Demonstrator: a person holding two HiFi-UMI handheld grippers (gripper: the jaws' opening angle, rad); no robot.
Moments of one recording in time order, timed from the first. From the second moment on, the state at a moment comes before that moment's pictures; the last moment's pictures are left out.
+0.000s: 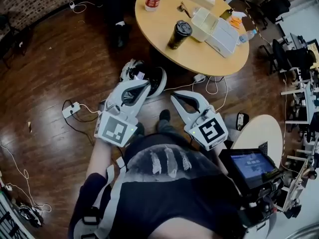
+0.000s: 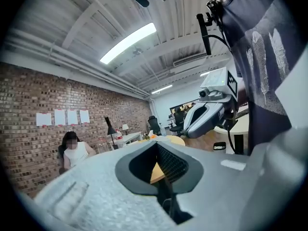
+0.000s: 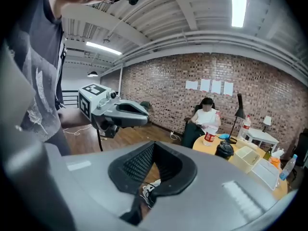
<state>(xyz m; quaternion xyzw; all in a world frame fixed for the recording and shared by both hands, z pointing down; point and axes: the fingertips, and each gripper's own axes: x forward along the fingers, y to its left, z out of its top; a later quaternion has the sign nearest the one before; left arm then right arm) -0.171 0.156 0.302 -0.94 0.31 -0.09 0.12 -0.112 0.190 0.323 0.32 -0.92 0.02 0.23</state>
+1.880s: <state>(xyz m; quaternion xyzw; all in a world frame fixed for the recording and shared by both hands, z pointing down) -0.026 -0.111 0.424 -0.91 0.29 -0.28 -0.08 0.044 -0.073 0.494 0.29 -0.90 0.16 0.29</state>
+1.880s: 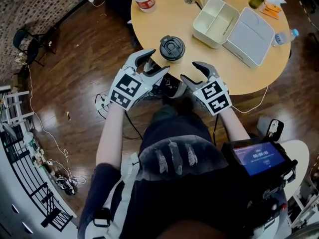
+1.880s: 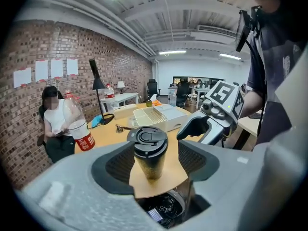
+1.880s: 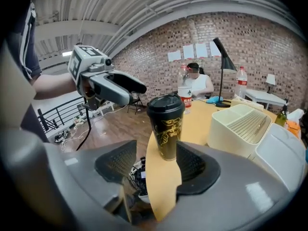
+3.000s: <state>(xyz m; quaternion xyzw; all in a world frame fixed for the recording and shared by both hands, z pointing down) -0.014 -0.122 0.460 -0.94 0.21 -0.25 -0.10 0.003 -0.131 0.543 0.31 -0.89 0.15 0.29</state>
